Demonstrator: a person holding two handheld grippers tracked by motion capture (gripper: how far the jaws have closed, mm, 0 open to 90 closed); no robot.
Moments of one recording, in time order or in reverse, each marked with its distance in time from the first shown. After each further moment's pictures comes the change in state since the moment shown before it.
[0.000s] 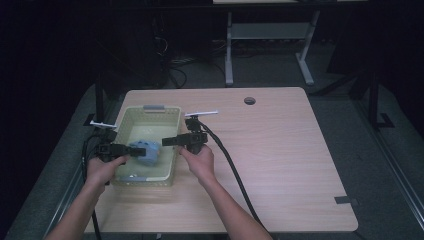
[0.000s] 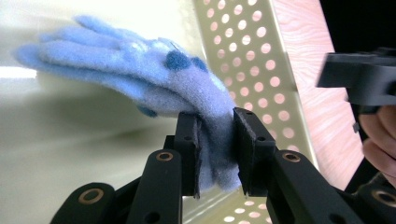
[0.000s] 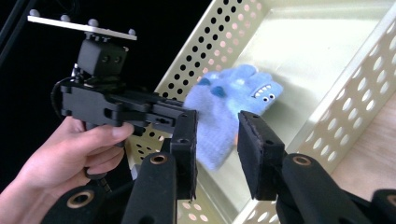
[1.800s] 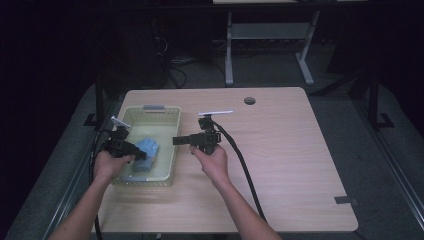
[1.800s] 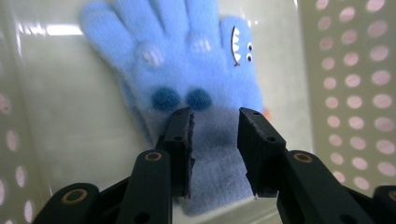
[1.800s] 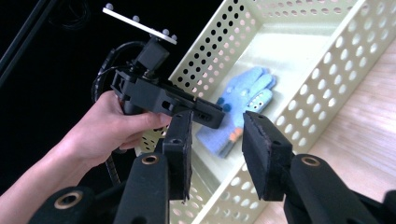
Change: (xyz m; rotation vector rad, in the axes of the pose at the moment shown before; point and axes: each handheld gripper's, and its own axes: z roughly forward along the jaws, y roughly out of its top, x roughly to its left) left arm 0.002 0.020 0.027 0.175 0.280 0.000; right arm -0.003 -0.006 -0.040 -0.039 0.003 -0.035
